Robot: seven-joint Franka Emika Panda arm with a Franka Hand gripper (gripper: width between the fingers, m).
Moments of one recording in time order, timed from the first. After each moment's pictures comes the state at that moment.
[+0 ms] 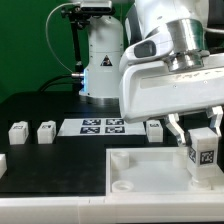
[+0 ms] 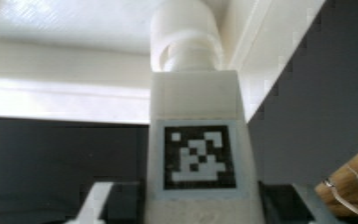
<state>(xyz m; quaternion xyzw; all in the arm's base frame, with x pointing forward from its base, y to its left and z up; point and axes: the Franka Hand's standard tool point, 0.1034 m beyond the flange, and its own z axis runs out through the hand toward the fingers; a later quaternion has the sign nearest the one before) 0.629 0.112 0.089 -0.96 -0.08 -0.28 0.05</state>
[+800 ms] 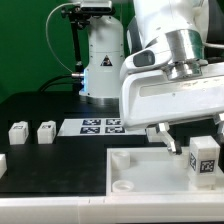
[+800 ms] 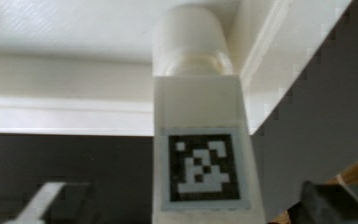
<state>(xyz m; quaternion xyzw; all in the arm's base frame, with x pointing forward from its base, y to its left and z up) 0.628 0.113 0.081 -0.95 -0.07 -0.30 0.05</state>
